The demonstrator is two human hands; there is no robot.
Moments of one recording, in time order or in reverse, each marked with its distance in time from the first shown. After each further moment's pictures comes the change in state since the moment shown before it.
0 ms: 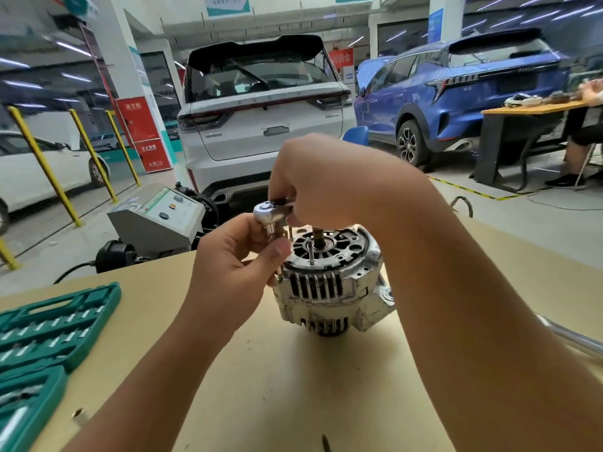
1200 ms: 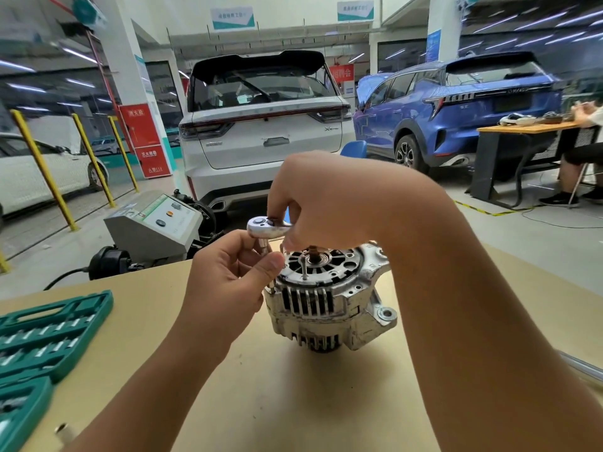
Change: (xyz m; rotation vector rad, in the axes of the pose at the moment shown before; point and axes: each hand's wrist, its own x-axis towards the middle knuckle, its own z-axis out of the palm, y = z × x) left_hand 0.000 -0.005 0.001 -0.075 0.050 -0.117; right_hand -0.004 0.003 -0.009 0.004 -0.060 -0.031
